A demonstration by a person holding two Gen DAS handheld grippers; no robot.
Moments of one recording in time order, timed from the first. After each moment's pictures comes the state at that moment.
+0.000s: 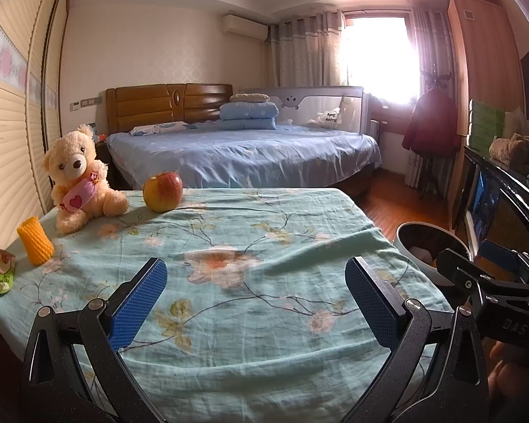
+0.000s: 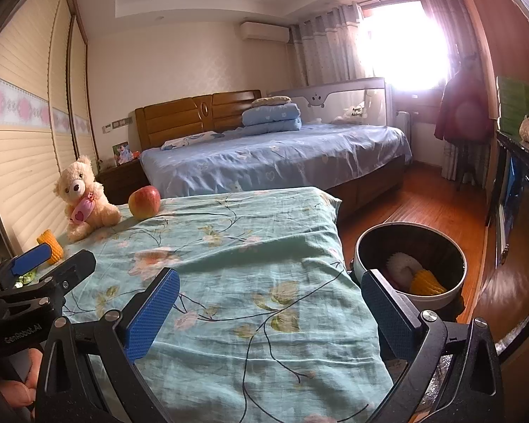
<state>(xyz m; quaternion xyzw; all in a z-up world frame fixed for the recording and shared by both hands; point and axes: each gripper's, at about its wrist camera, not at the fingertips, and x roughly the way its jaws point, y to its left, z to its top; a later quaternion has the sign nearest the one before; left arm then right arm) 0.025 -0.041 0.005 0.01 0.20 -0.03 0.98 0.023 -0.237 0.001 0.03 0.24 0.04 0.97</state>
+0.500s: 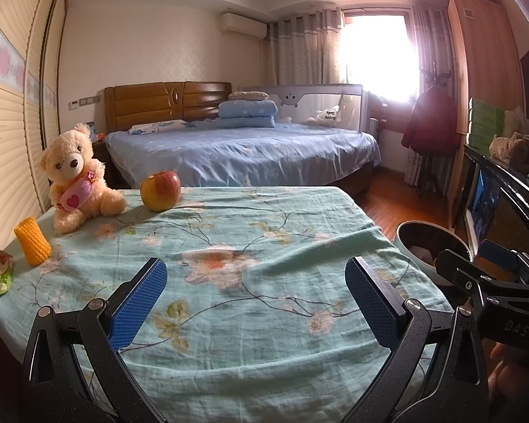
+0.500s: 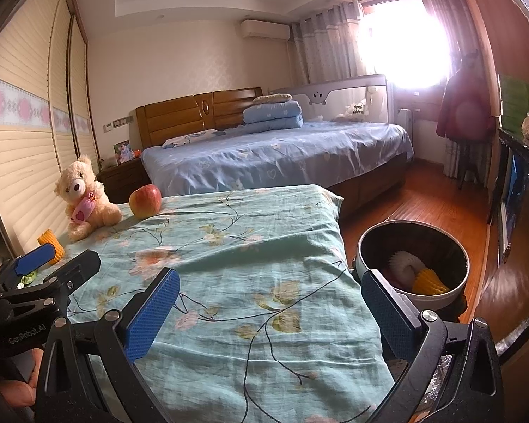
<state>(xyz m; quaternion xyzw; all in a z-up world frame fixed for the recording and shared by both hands) 0.031 -0.042 0.004 0.01 0.20 -0.04 0.98 0.025 -0.236 0.001 0.03 0.24 0.04 0.97</state>
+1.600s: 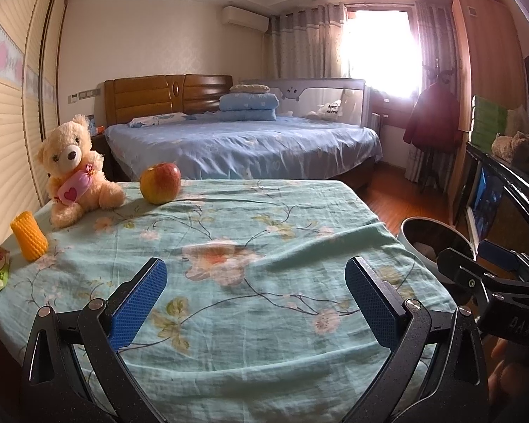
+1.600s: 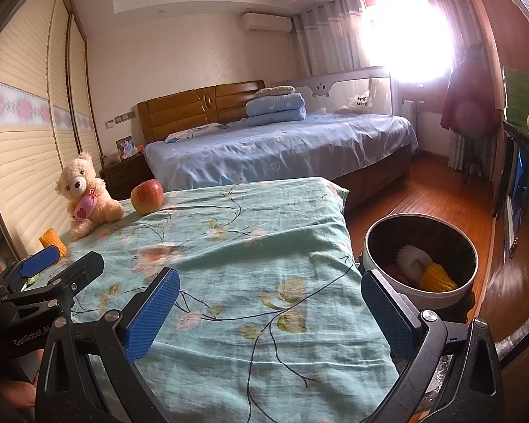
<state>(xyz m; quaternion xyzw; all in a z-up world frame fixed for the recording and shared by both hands) 0.041 -0.038 -0.004 0.00 0.22 -0.04 0.98 0.036 -0.236 -0.007 0.04 0.26 0.05 0.96</state>
